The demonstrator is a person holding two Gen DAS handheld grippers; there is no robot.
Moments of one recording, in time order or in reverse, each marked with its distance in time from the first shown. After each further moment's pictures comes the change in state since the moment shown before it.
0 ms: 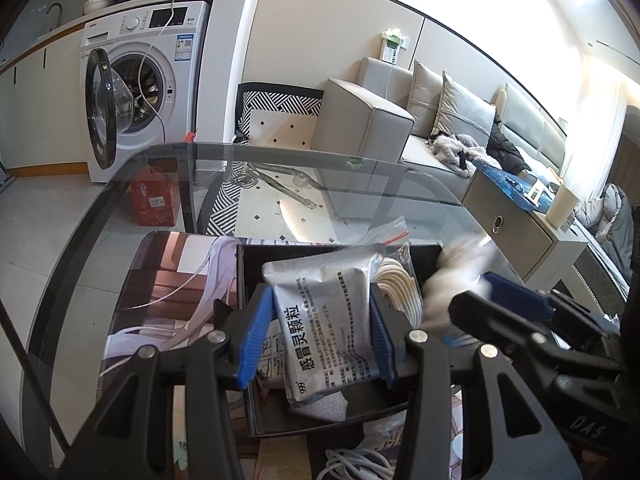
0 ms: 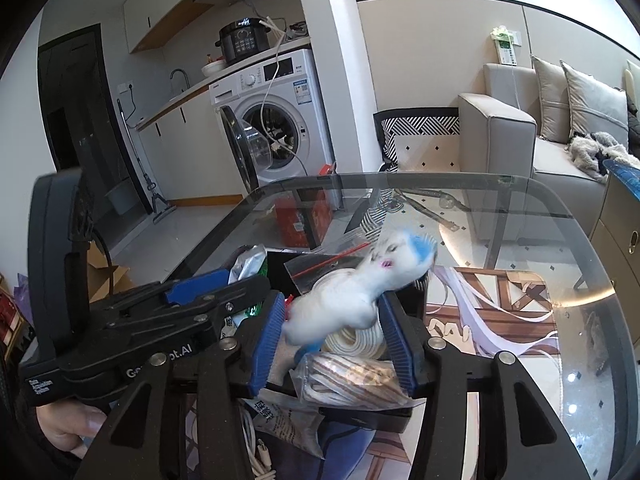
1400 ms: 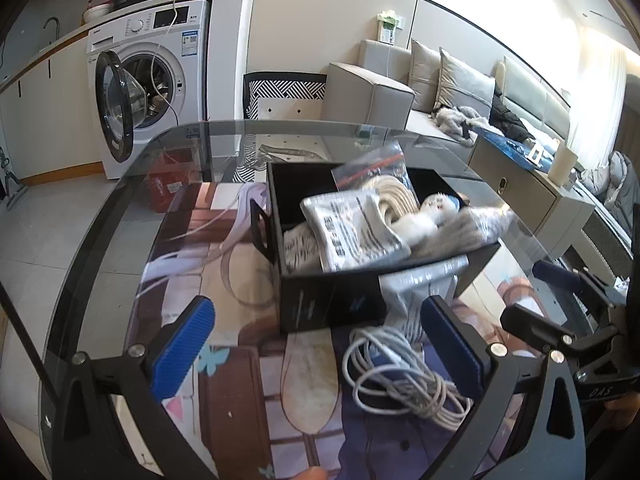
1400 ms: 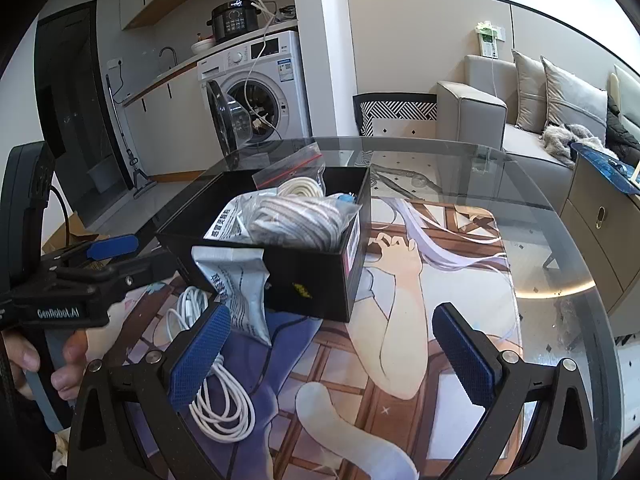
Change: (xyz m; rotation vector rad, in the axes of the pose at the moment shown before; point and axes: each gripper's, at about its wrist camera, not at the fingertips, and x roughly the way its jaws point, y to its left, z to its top) left arm -0.048 0.001 -0.062 0.071 0.047 0.057; right arm -0.041 -0.018 -0.081 -0.045 0.065 -0.092
